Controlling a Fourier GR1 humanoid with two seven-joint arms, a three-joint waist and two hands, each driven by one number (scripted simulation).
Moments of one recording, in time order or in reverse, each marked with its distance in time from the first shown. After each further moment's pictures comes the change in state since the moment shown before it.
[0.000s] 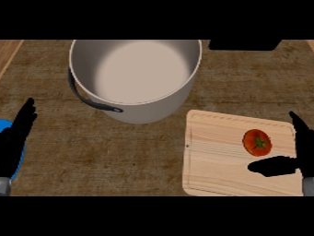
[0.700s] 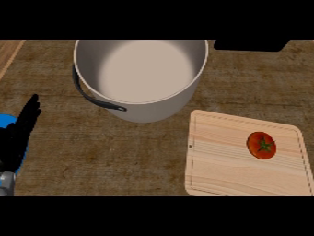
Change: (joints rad) left arm -0.042 0.019 -0.039 0.033 0.018 0.016 -0.021; right arm 0.441 -0.057 -0.037 -0.171 0.064 -0.326 -0.260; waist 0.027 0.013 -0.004
